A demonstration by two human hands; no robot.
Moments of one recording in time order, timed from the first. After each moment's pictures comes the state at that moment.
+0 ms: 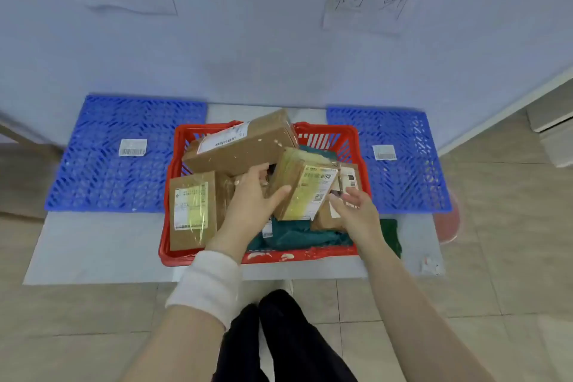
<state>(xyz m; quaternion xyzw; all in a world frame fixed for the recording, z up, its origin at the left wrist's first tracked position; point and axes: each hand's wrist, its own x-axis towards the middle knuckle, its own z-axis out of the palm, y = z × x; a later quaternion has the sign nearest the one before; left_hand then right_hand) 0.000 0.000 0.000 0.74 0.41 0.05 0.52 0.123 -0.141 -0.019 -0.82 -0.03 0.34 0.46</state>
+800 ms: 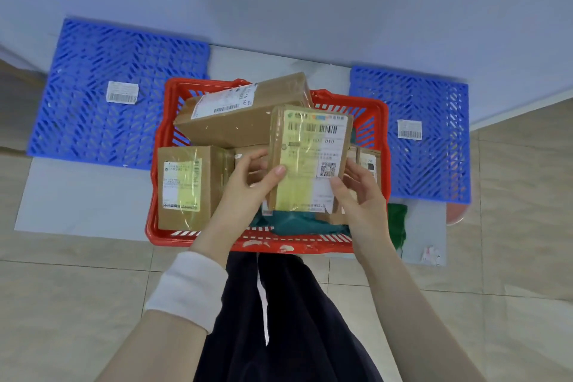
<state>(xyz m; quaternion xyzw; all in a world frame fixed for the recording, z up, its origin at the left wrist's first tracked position) 0.004 0.020 -0.025 0.55 0.46 0.08 0.69 0.125 -0.104 -0.011 -0.74 -0.10 0.37 0.55</state>
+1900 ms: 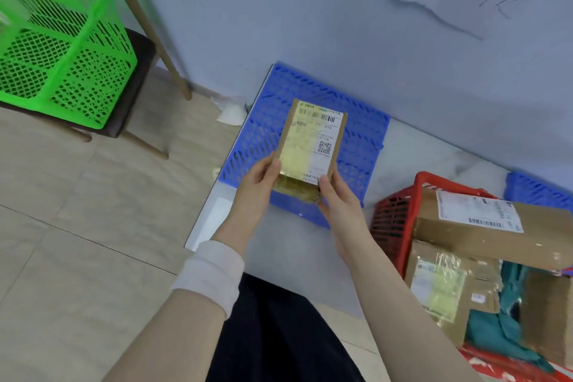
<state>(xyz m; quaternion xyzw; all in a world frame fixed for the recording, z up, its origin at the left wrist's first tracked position) -0.303 0.348 -0.070 0.44 0.56 0.21 0.67 -0.182 0.275 -0.055 -0.69 -0.15 0.53 0.46</state>
